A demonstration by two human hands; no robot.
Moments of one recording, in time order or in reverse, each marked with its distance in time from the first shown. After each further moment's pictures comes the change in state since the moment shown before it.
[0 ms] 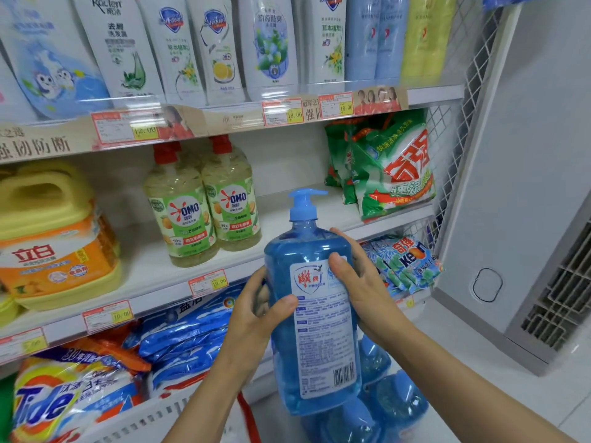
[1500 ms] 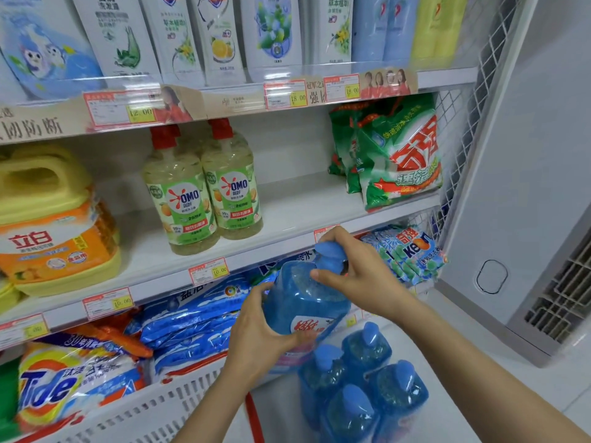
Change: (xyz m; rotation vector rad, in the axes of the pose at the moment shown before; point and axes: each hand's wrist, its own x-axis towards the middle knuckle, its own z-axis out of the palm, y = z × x) left_hand -0.001 -0.057 -0.015 0.741 0.173 -0.136; right_hand 0.016 -0.011 -0.014 -0.857 -0.165 -0.263
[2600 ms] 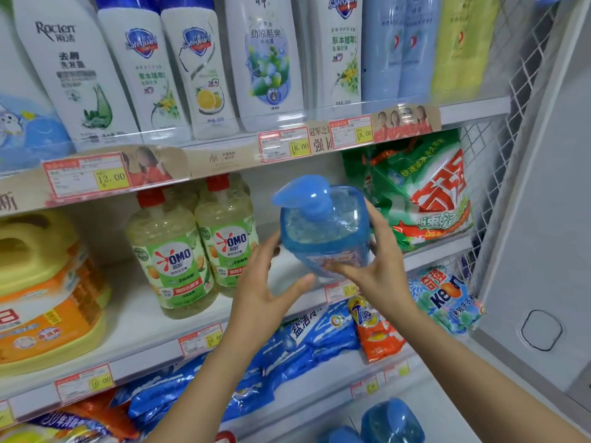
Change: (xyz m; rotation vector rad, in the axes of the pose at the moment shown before) left_hand 0.129 0.082 -0.026 -0.127 0.124 0.392; right_hand 0.111 0.071 -0.015 0.262 0.463 -0.155
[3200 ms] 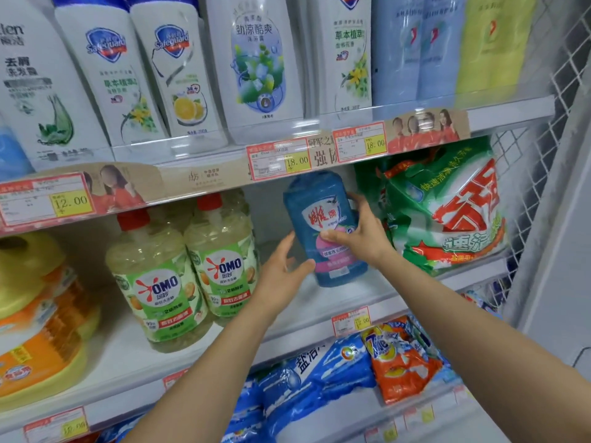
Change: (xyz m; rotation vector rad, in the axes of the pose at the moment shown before) left_hand 0.096 -0.037 0.039 -0.106 -0.099 -0.295; right_hand 0.124 0.098 0.031 -0.091 -0.181 0.283
